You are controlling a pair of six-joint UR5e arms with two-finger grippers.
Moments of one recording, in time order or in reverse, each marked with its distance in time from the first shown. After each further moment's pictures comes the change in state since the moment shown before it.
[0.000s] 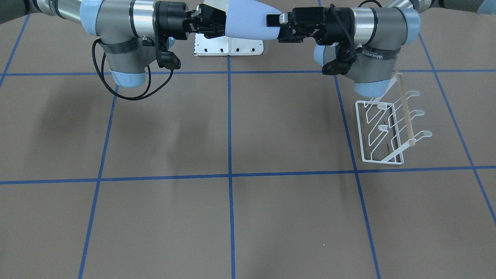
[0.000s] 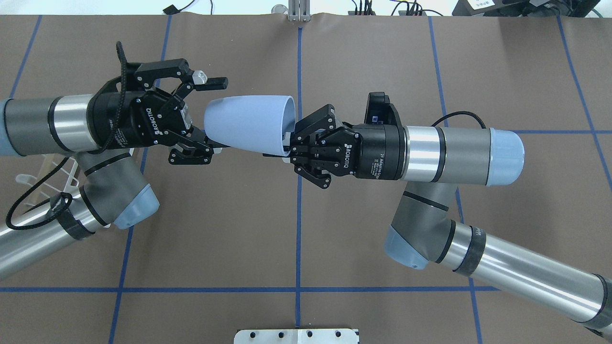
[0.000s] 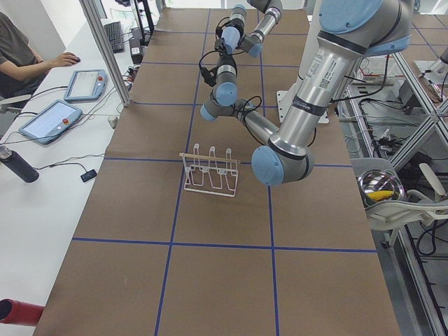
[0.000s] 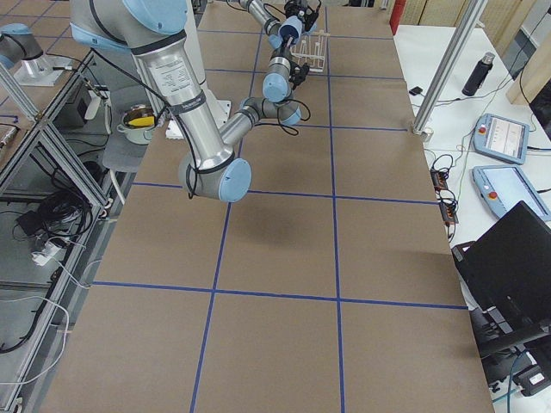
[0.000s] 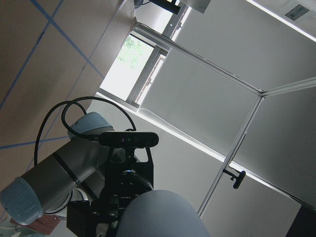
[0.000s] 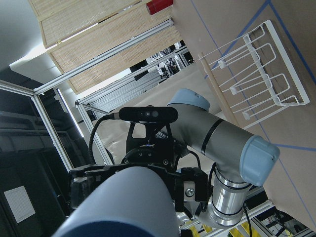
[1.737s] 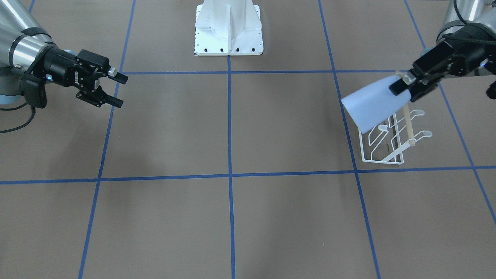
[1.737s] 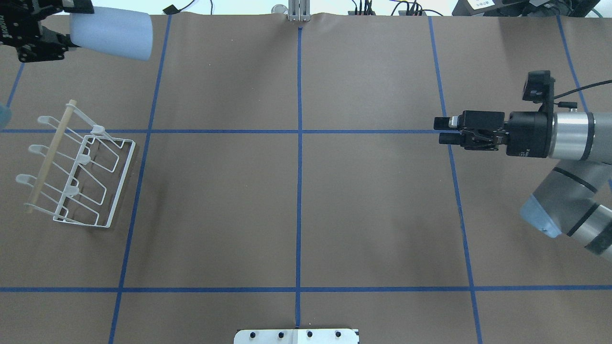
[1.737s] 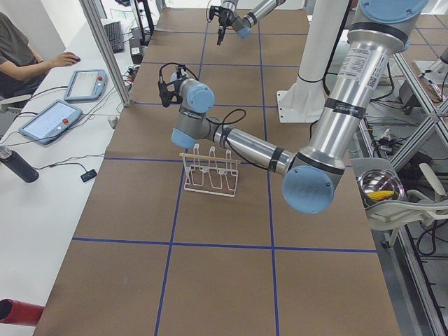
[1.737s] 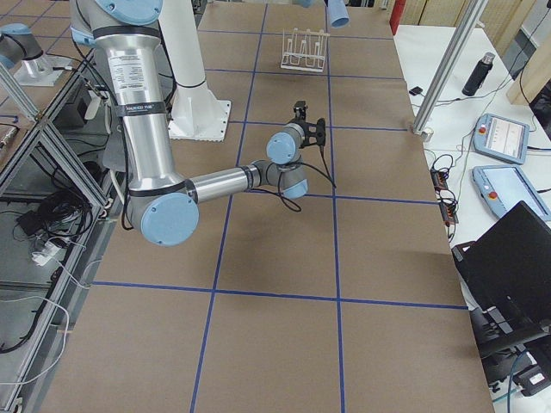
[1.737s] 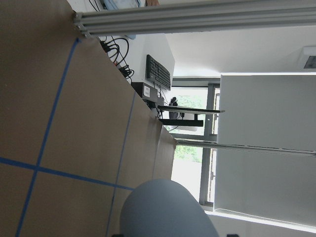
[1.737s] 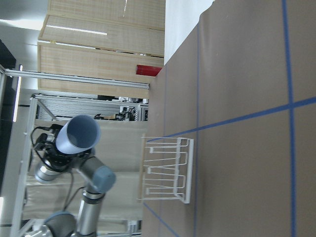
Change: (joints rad) left arm -0.507 0.196 -0.034 0.518 -0.339 0.686; right arm 0.324 -0.436 -0.017 -0.038 0.214 -0.753
